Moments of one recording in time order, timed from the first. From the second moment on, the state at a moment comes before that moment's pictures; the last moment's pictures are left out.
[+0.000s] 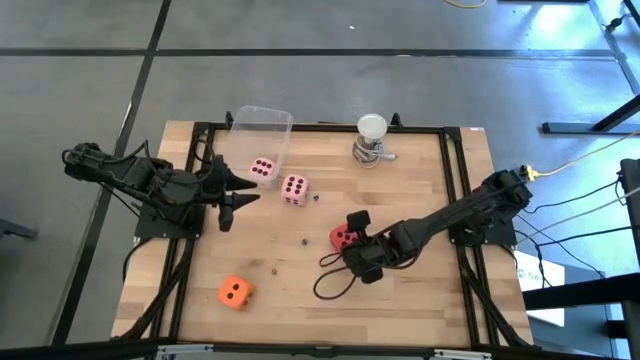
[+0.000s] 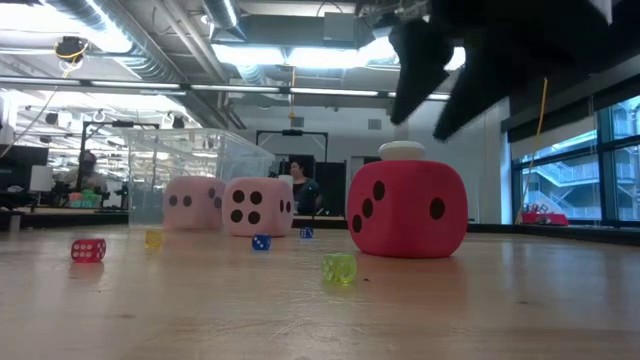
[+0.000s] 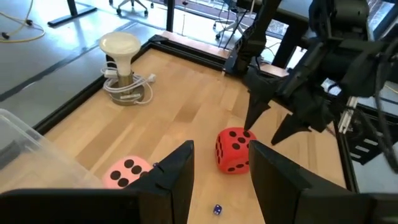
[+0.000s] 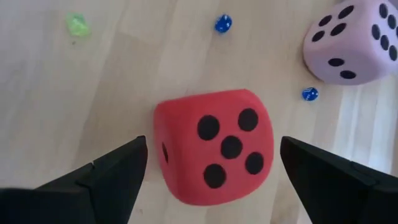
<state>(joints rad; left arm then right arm) -0.30 0.81 1.09 -0.69 -0.53 -0.48 0.44 1.74 1.28 -0.73 0.41 -0.01</state>
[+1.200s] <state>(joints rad) -0.30 0.81 1.09 -0.69 -0.54 -0.47 0.35 1.90 1.23 -0.60 0.40 -0.11</state>
